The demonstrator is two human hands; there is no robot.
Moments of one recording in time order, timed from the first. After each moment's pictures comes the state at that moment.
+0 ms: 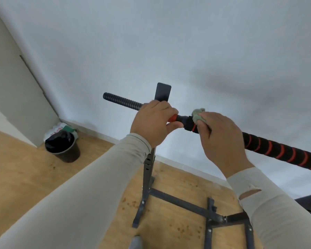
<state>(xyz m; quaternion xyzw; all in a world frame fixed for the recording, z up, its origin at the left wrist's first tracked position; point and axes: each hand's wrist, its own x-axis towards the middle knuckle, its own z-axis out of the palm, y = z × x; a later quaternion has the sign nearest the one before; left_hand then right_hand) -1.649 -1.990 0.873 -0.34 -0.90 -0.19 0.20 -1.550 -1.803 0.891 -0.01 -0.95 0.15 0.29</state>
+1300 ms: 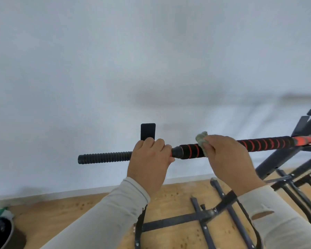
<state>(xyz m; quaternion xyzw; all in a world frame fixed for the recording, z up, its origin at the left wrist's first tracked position) -1.686 -2.006 0.872 -0.51 -0.81 -0.14 0.26 -1.538 -1.847 0.931 -0.25 -0.93 -0.02 0.26</state>
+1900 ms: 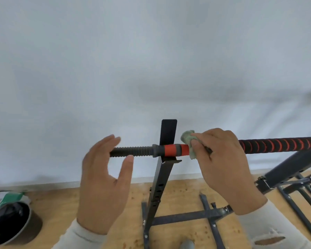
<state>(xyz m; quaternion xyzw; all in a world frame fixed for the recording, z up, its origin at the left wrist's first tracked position) -1.697 -2.131 0.880 -0.27 -0.79 -0.53 0.15 -1.577 -1.915 0.928 -0.23 -0.93 0.12 0.27</state>
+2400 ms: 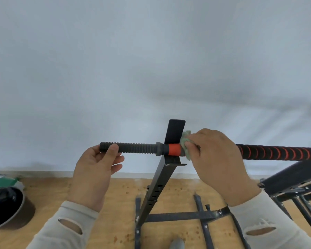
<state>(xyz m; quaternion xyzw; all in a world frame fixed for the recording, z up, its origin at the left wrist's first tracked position) -1.736 -2.126 0.863 0.05 -0.64 -0.75 -0.16 -1.612 -1.917 0.935 -0.16 -0.97 -0.02 0.21</state>
